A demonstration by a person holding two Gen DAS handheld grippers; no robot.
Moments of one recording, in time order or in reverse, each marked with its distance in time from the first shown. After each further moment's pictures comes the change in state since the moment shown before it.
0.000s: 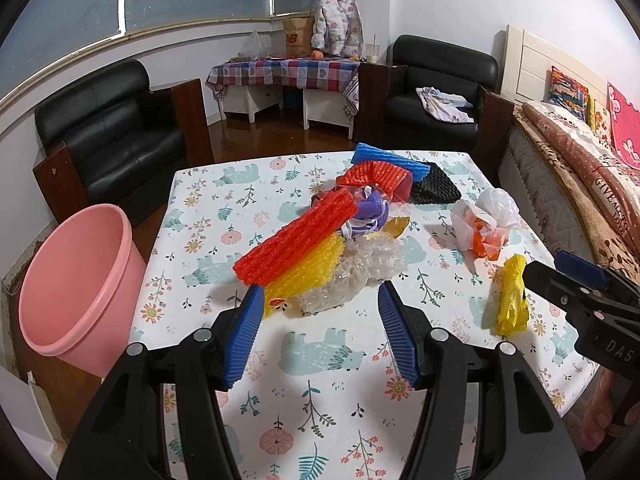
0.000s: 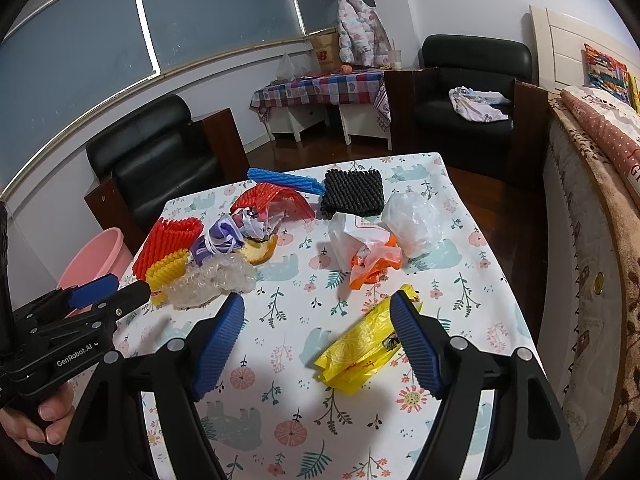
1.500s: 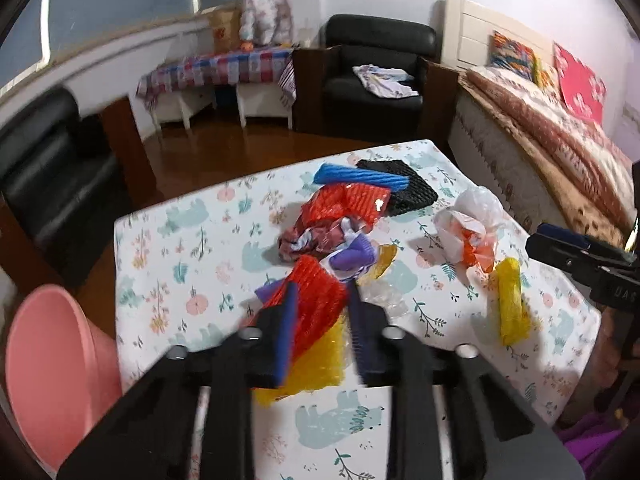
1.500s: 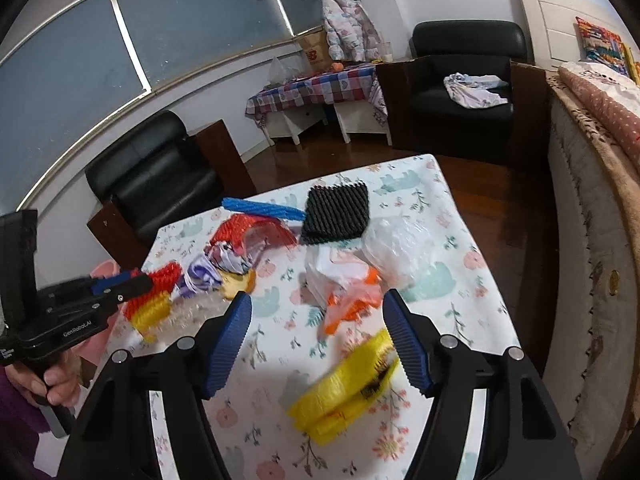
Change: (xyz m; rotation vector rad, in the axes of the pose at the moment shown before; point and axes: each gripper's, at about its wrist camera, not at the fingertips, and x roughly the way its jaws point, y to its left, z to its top) left arm 0.051 0.016 0.056 0.165 0.090 -0.202; right arm 0.025 -0.037 0.037 0.083 0.011 0.060
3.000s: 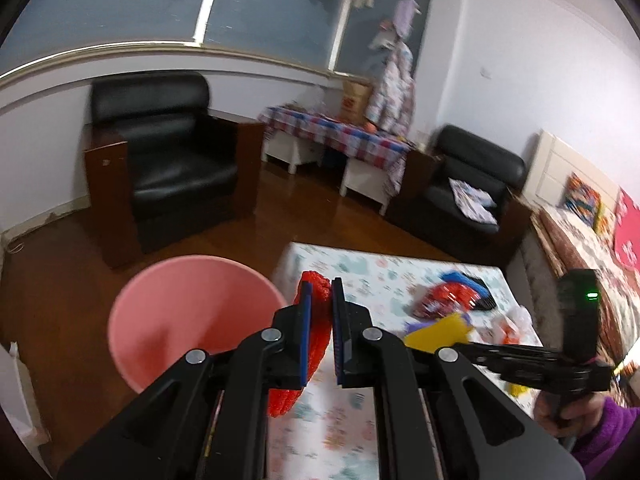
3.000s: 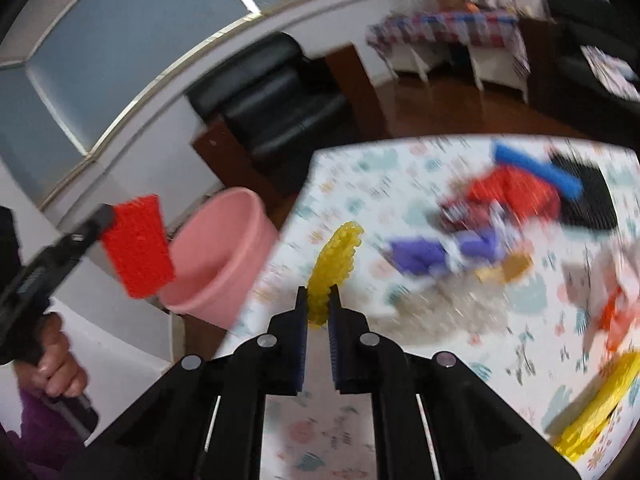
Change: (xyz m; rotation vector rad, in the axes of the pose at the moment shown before) left arm -0.178 0.135 -0.057 -0.389 -0.321 0.212; right arm 0.068 0.189 -0.003 -0.176 0.265 0.389
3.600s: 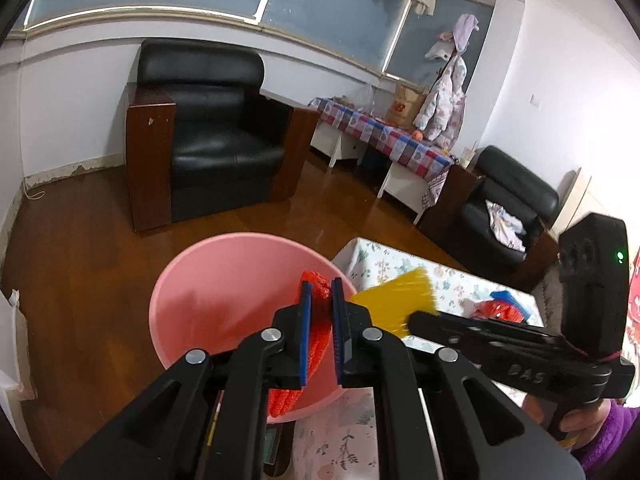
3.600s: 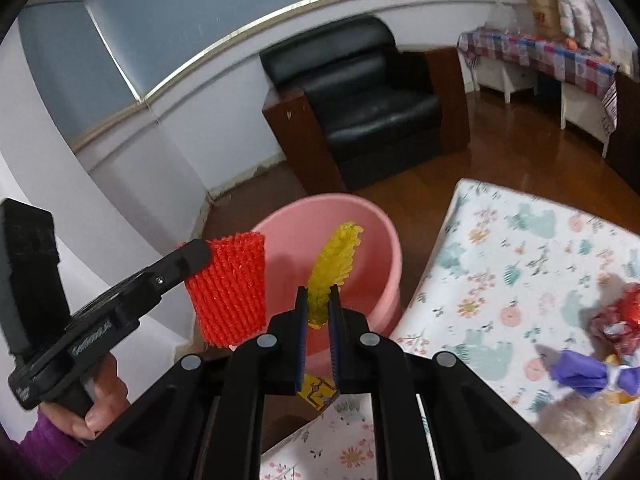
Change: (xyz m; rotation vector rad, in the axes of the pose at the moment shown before) left arm 0.022 0.075 -0.011 -0.155 0.036 0.078; right arm 0.111 0.118 0.046 -0.204 0.102 0.128
